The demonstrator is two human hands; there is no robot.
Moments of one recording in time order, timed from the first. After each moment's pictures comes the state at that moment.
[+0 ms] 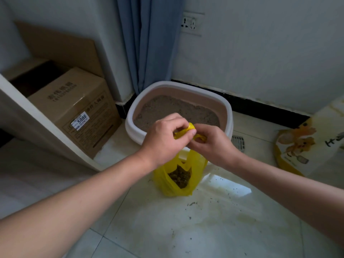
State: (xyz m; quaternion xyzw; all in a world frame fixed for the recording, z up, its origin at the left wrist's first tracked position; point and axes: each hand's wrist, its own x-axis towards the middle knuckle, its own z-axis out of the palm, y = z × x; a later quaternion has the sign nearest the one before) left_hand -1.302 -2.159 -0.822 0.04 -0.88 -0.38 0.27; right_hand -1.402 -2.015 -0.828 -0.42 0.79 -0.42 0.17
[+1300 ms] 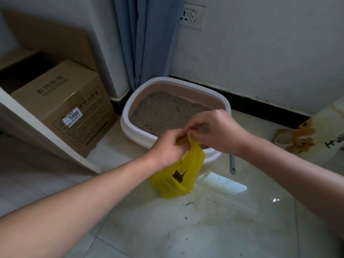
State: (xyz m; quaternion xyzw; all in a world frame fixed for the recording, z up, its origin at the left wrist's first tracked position) left_hand -1.320 -2.150 -0.867 0.12 -0.78 -0.60 0.09; right_hand -1.433 -2.018 -0.791 -0.55 0.79 -0.27 0.08
